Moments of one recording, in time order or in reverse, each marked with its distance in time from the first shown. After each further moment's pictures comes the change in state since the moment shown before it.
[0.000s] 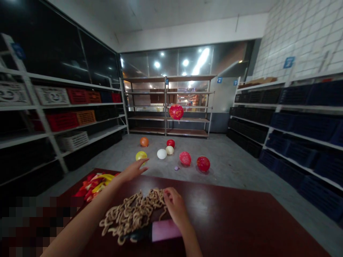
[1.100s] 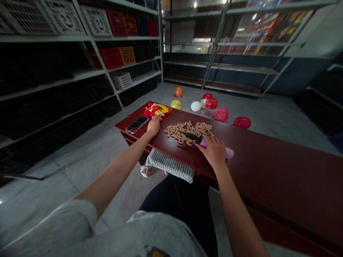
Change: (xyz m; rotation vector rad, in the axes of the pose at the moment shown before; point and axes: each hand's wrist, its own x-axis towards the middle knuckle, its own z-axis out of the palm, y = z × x) left_hand -0.201 -0.118 0.046 0.185 0.288 -0.398; right_hand -0.088 -0.032 0.039 -0.909 -0.082 -0.315
